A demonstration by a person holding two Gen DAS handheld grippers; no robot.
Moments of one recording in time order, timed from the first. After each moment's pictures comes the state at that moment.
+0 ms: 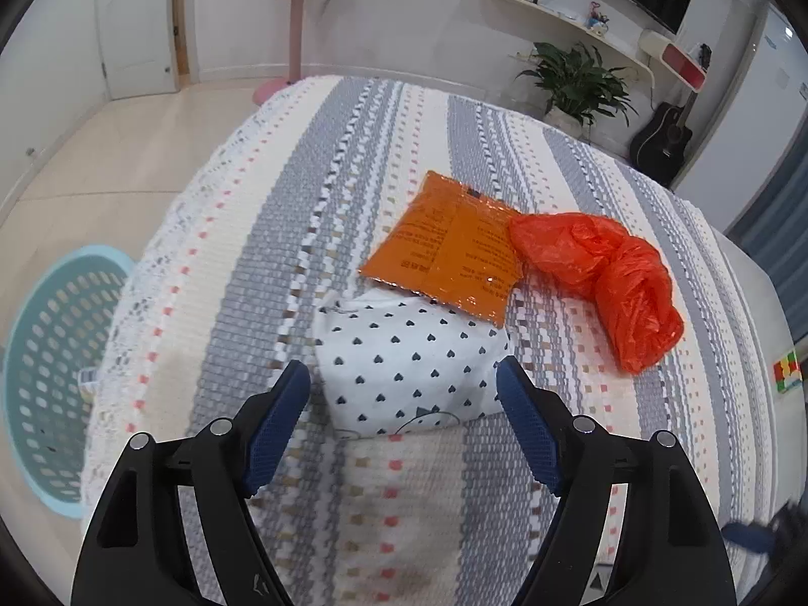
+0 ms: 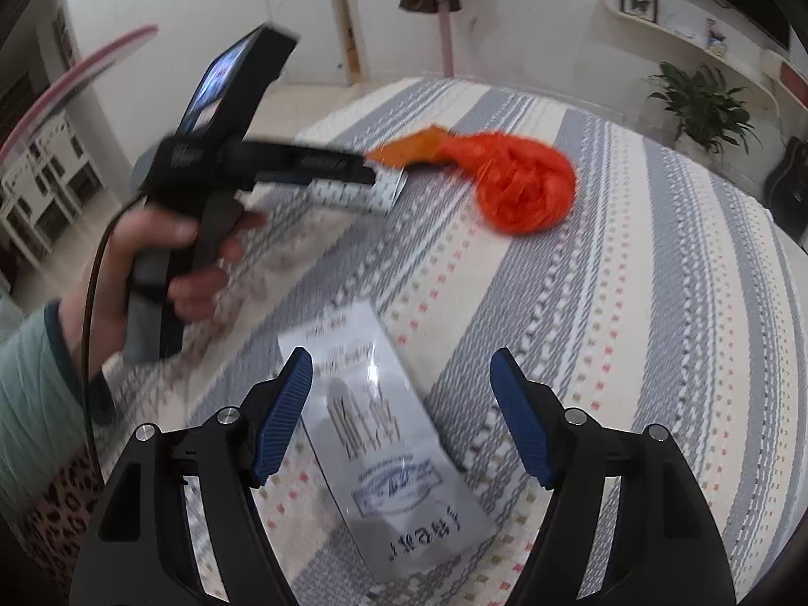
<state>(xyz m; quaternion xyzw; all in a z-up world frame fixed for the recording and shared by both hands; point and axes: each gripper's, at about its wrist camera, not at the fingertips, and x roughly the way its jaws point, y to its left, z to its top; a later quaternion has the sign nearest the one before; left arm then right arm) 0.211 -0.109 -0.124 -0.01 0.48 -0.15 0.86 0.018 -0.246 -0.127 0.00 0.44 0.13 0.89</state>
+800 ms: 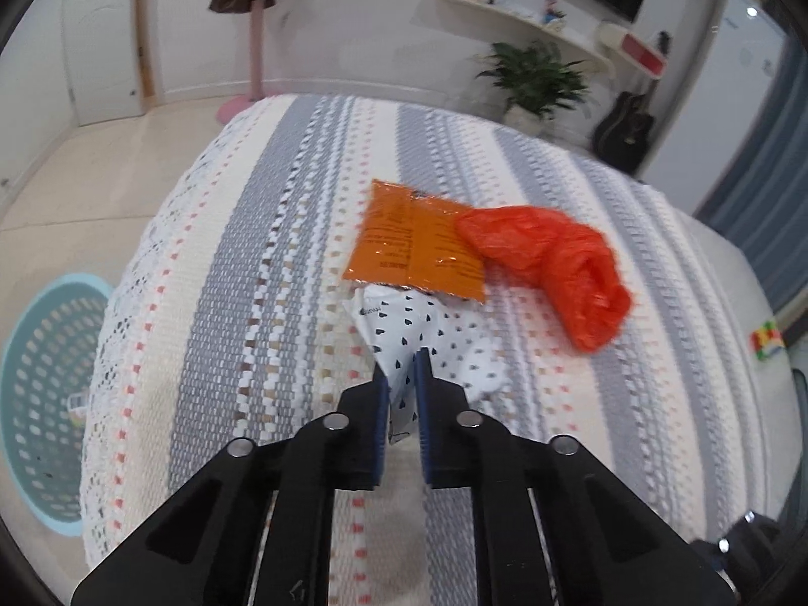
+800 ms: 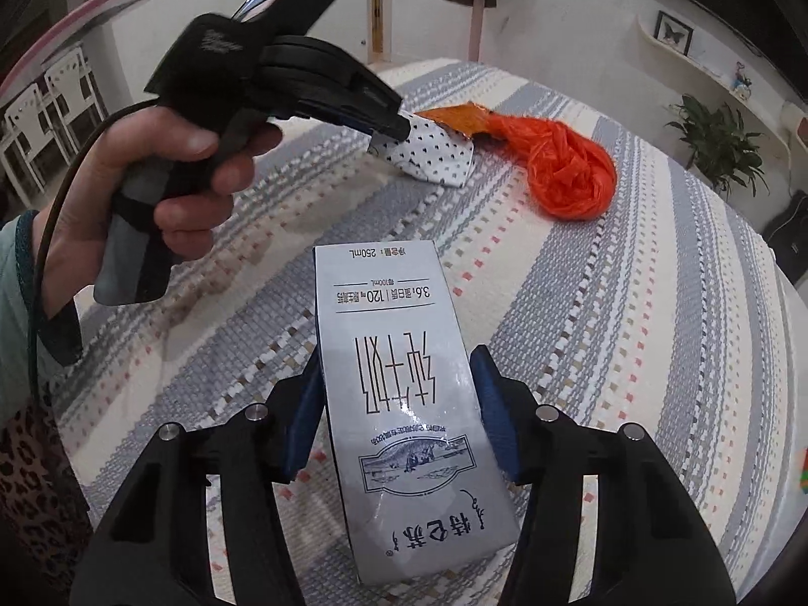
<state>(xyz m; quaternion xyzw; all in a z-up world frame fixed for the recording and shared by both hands) 0.186 -0.114 -0.102 0.00 0.45 -0.22 0.86 0.005 -0.207 -0.146 -0.07 0.44 0.13 0.89</state>
